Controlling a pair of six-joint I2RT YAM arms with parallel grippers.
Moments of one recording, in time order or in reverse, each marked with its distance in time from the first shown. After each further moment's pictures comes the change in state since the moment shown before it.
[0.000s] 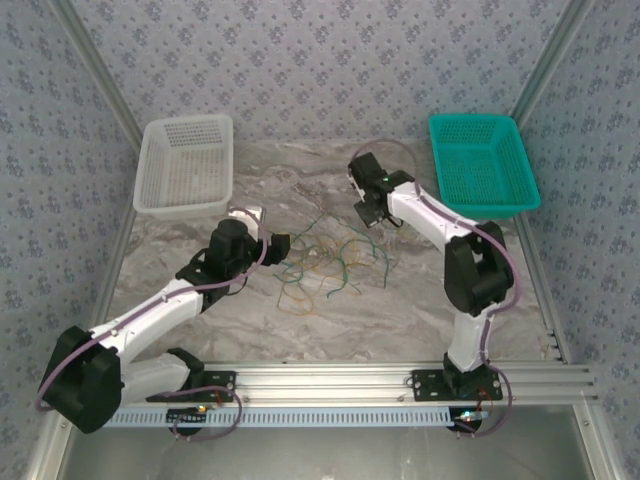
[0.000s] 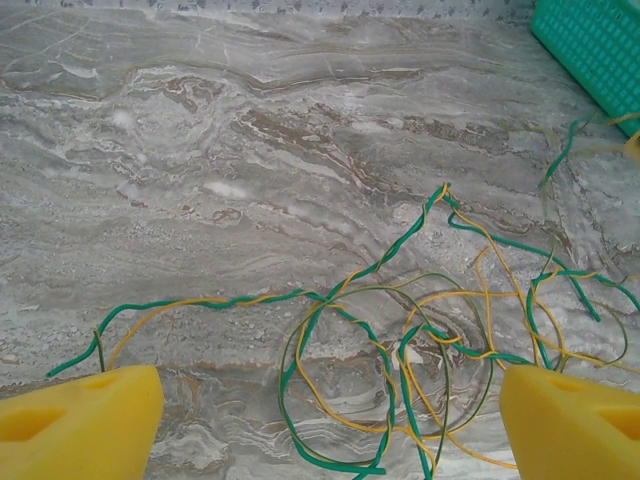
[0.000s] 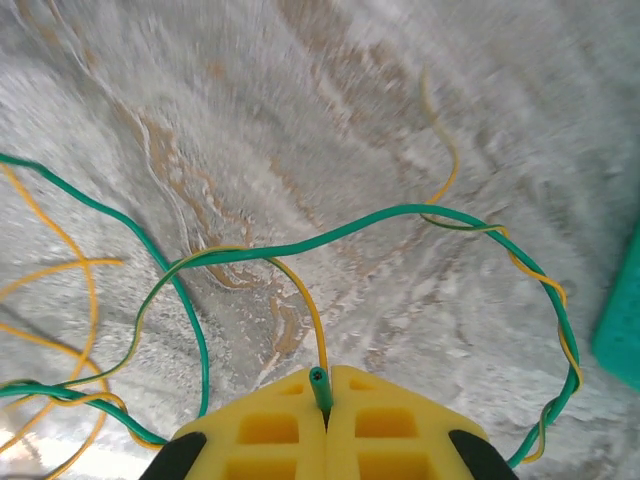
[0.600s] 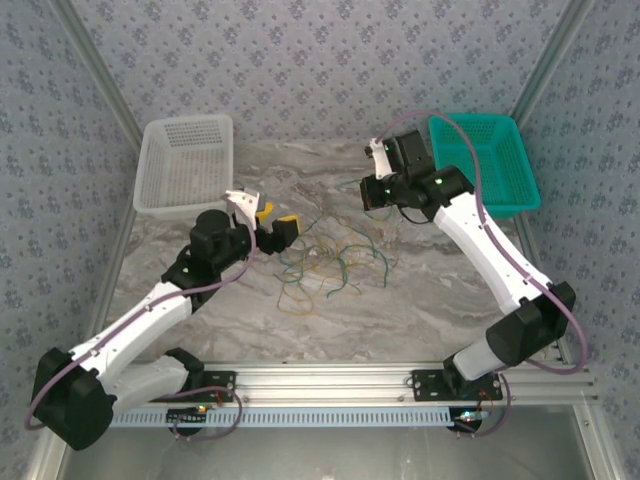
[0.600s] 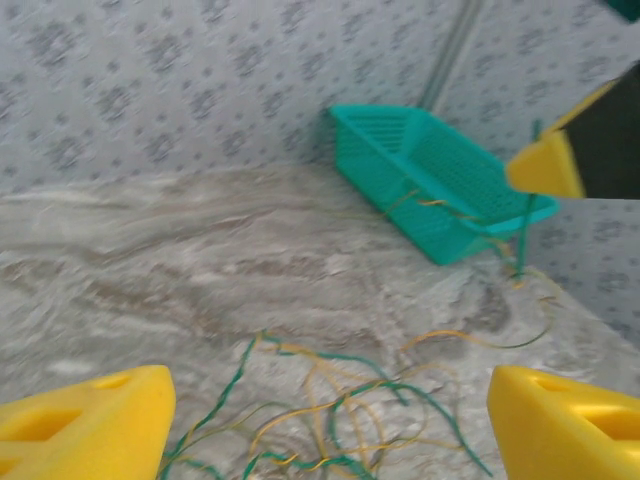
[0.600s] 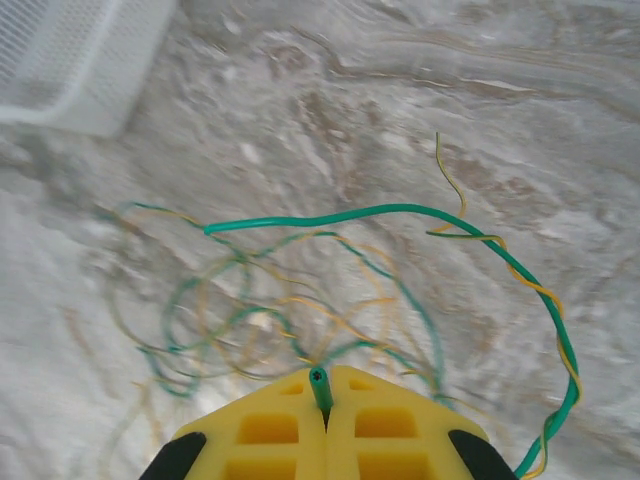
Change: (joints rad) left arm 0.000 -0.102 0.082 0.143 0.281 0.019; right arm -0.006 -0.363 0.023 -0.035 -0.446 0.308
